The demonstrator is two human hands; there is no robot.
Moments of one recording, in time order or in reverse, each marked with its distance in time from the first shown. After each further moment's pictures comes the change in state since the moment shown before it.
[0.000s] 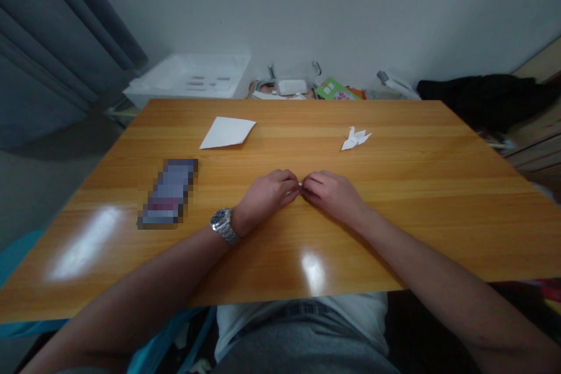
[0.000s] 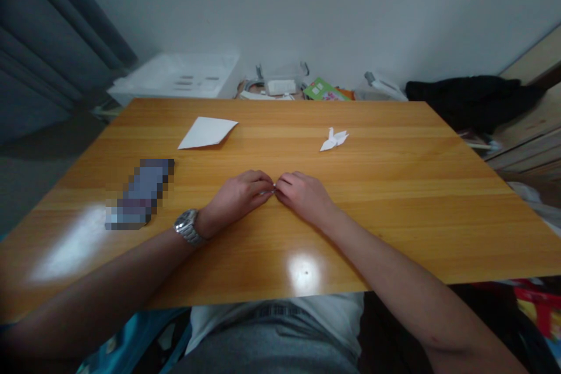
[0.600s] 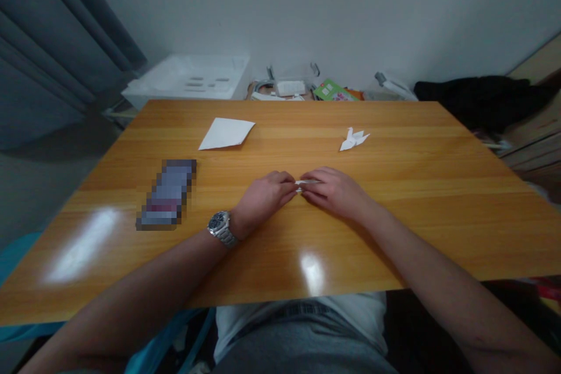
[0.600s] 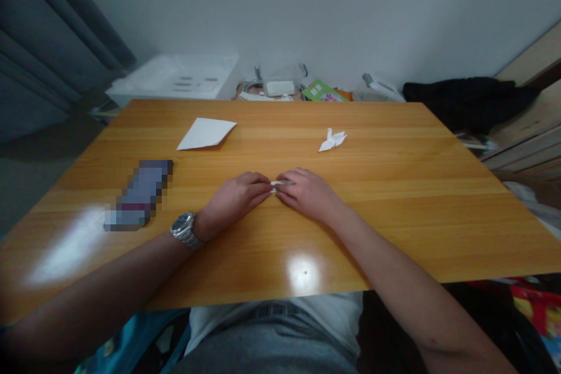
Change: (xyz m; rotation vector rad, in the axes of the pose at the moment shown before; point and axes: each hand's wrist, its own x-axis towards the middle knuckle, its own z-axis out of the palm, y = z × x) left_hand -0.002 0.004 -0.004 0.072 -0.028 -0.015; right_hand -0.002 0.017 -0.006 0.166 0.022 -0.124
